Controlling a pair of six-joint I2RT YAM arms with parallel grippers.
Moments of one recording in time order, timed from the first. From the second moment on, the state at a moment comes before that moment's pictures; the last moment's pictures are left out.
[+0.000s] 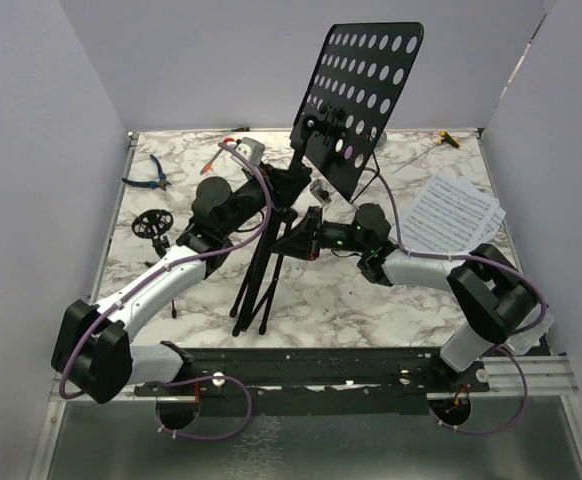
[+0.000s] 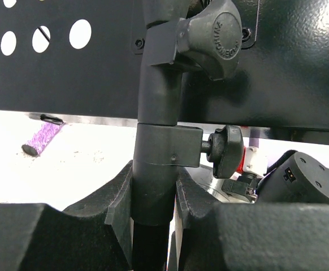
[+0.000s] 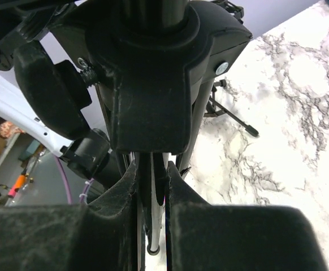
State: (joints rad) left arm -0.56 1.27 0.90 0.54 0.29 -0.44; right arm 0.71 1.66 0.77 1.02 -0.75 0.62
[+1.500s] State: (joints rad) left arm -0.59 1.24 0.91 0.76 0.40 -0.28; right arm 0.60 1.41 0.95 0.06 -0.38 0.06
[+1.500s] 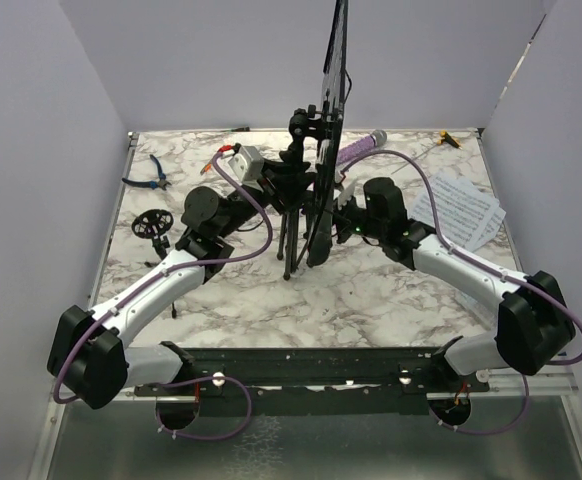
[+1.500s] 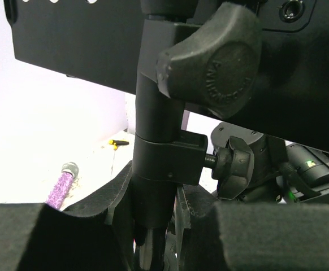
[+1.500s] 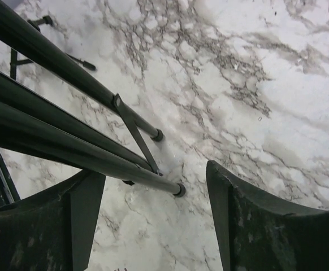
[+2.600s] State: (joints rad) left arm -0.60 1.21 0.86 0.81 0.38 -0.29; right arm 0.60 1.40 0.79 0.39 -0.54 0.03
